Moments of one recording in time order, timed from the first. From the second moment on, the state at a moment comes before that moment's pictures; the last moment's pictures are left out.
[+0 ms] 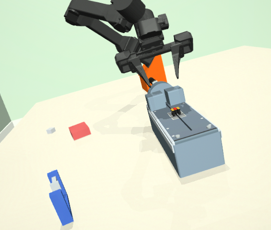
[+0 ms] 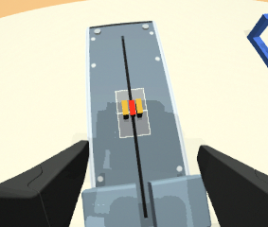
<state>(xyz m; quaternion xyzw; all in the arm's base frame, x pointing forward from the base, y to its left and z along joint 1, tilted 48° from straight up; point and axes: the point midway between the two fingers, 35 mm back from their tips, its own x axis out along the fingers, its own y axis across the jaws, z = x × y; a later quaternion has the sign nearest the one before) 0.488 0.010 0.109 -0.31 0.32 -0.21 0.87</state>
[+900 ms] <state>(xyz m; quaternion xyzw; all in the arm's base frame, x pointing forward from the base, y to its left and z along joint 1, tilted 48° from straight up) 0.488 0.010 0.108 -0.31 0.32 -0.21 0.87</state>
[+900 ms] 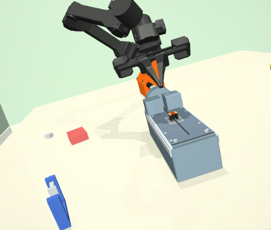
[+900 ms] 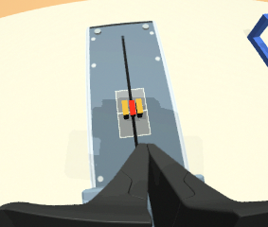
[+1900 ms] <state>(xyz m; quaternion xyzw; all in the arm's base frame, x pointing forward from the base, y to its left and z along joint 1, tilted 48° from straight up) 0.488 0.010 0.108 -0.31 0.32 -0.21 0.87</state>
